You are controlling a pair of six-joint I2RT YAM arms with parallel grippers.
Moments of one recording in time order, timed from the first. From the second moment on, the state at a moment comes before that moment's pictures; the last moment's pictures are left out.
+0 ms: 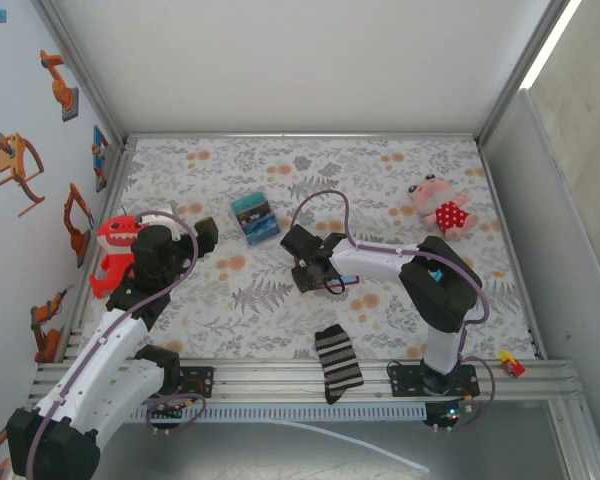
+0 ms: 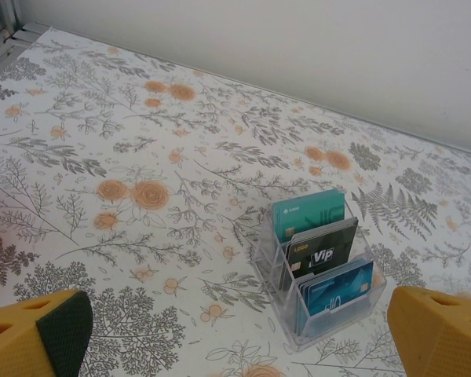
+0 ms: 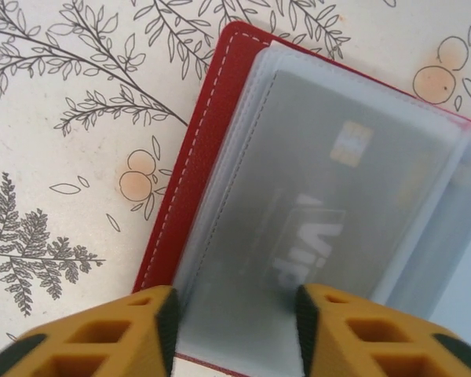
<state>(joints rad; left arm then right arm) -0.35 0.77 0.55 -0.19 -0.21 -0.39 0.91 1.84 1.15 -0.59 0.09 0.35</state>
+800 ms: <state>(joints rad) -0.39 0.77 0.60 -0.23 -0.21 -0.39 0.88 1.75 1.09 -0.51 -0.05 0.41</state>
